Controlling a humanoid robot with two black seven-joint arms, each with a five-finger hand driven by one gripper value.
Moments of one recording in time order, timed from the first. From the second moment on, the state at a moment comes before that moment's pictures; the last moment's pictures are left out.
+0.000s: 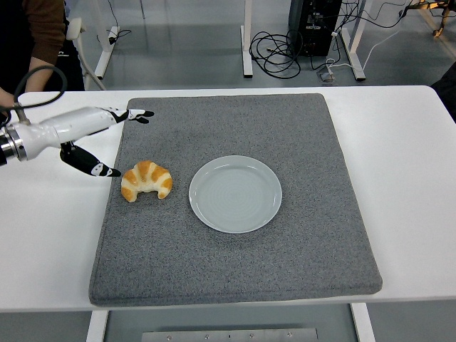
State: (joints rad) left arm -1.02 0.82 -0.19 -1.22 1.33 0.03 -0.51; right arm -0.13 0.00 0.10 0.12 -0.15 -0.06 0.31
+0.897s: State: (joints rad) left arm -0.94 0.63 -0.15 -0.99 1.24 0.10 -0.56; right arm -0.13 0.00 0.10 0.12 -0.15 -0.06 0.31
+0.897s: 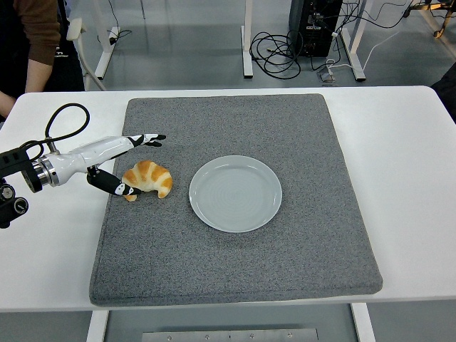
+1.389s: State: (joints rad) left arm -0.93 0.56 -0.15 -0.94 1.24 0.11 -0.58; right arm -0.13 0.00 0.10 0.12 -0.15 -0.06 0.31
